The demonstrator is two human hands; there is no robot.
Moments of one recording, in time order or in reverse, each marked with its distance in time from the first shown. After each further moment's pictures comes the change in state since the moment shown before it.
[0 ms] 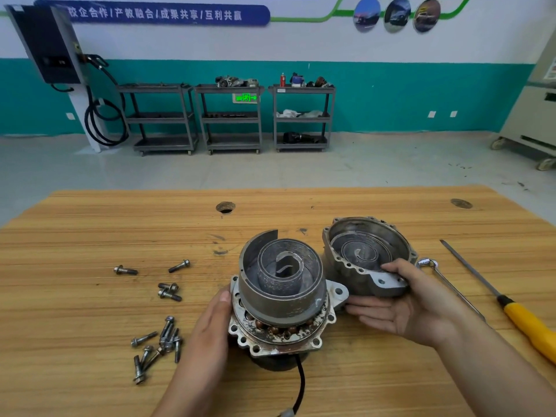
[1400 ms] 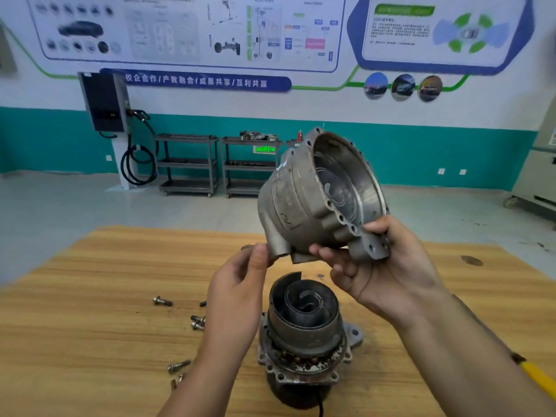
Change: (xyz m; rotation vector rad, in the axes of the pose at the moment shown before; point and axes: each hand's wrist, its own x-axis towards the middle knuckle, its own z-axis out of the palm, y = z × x) left_hand -0.009 0.104 -0.015 -0.214 0.082 0.473; right_hand -0.083 -0.038 0.128 0.118 -0.592 -0.436
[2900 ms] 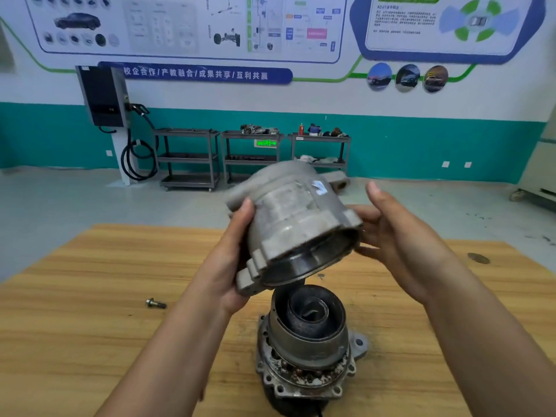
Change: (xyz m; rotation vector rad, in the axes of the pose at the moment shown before) left_hand 0.065 -0.001 0.004 -0.727 -0.443 -0.443; right_hand 0.021 -0.027 -0.027 -0.857 0.247 -0.201
